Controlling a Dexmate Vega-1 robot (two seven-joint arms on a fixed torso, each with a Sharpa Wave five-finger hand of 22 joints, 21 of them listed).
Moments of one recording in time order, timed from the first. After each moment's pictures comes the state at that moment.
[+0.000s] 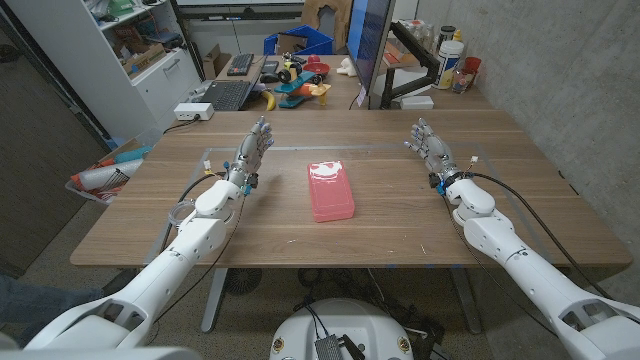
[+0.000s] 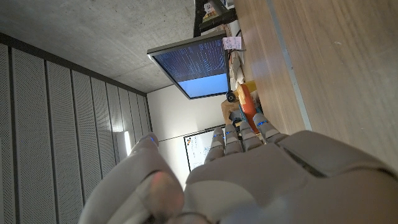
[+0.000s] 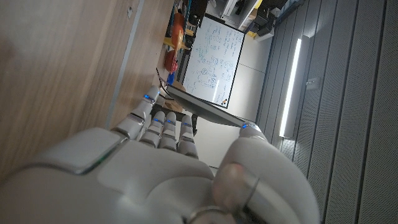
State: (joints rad) left arm 0.84 0.45 0.31 -1.29 -0.59 -0.27 -0.07; left_hand 0.30 -0.04 0.32 0.09 0.22 0.03 0.08 0.19 0.17 -0.02 0.04 0.23 0.23 -0.04 0.06 0.19 0.18 -0.15 0.05 0.52 0.17; right arm -0.85 -0.47 -0.31 -1.30 0.61 0.28 0.05; right_hand 0.38 0.01 0.16 0.07 0.24 0.16 0.06 0.21 0.19 0.06 0.09 0.33 0.21 0.04 0.02 0.22 0.32 0.22 -0.03 0.51 0.16
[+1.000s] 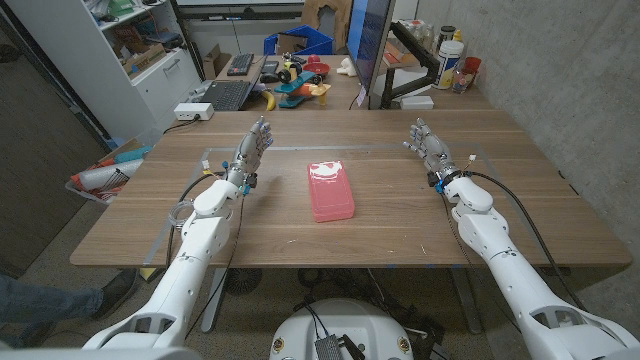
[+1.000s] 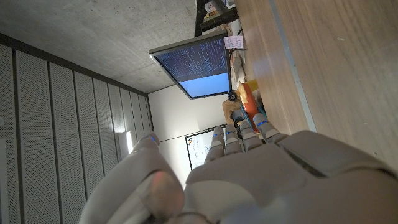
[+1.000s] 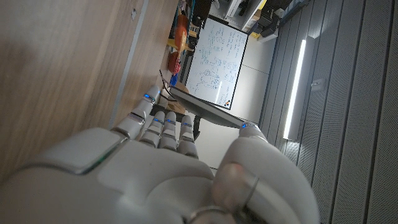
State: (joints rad) left arm 0.90 0.21 -0.01 -1.34 -0.30 -0.16 -0.25; left_hand 0.31 -0.03 0.32 0.08 0.22 0.03 0.08 0.19 0.17 -0.01 0.04 0.23 0.22 -0.03 0.07 0.19 0.18 -0.15 0.05 0.51 0.17; right arm -0.87 -0.26 -0.07 -1.30 0.36 0.17 0.19; right_hand 0.38 0.01 0.16 0.07 0.24 0.16 0.06 0.21 0.19 0.07 0.09 0.32 0.20 0.05 0.02 0.22 0.31 0.23 -0.03 0.50 0.16
